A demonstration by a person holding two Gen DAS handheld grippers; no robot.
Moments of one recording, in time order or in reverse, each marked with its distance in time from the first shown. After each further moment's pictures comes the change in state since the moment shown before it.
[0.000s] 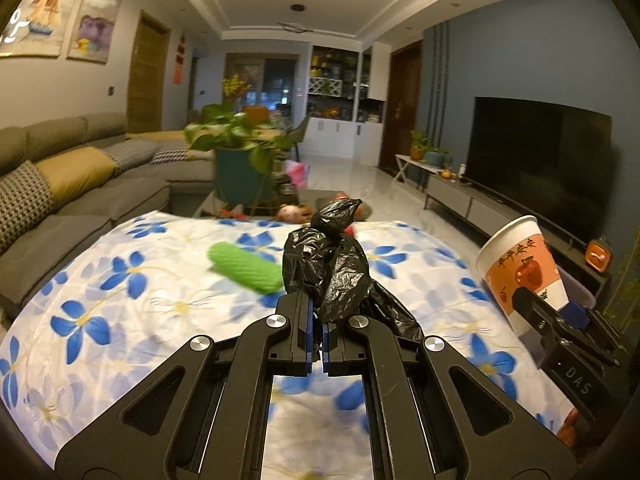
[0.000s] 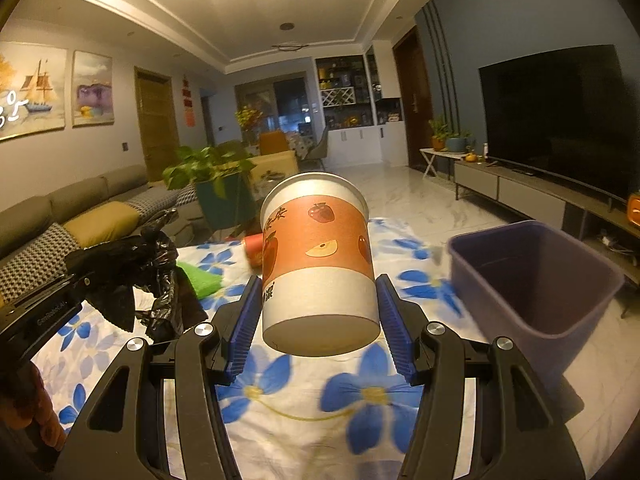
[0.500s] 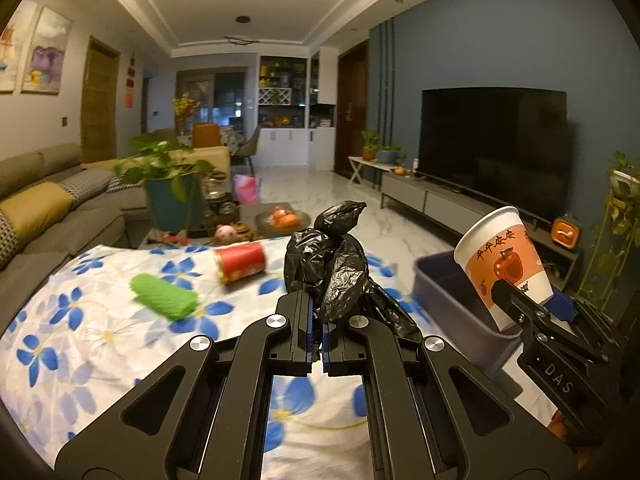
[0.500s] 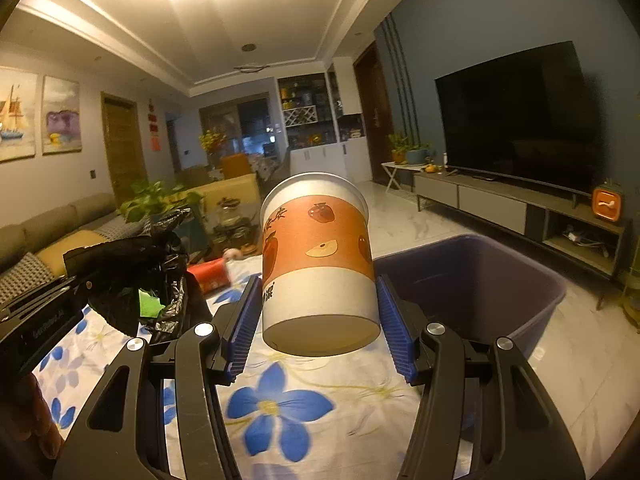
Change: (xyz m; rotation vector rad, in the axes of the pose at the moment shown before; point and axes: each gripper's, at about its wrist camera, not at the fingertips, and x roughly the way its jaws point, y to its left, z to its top) left arm 0.008 -0.095 0.012 0.109 -0.029 -0.136; right arm -0.029 -0.072 0.013 0.063 -0.072 -0.116
